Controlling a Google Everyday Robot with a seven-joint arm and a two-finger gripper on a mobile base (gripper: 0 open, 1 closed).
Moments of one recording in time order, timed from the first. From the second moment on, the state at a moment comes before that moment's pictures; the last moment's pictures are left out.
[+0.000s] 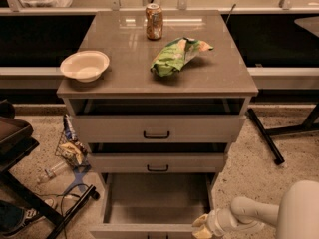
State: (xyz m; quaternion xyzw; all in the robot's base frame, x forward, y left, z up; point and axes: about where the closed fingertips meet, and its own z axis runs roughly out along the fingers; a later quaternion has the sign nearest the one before) arm 0.422 -0.179 0.191 -0.52 0.79 0.25 0.21
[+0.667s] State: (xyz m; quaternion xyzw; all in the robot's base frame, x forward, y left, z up) arm 0.390 -0.188 0.196 -0.51 0.80 0.27 0.17
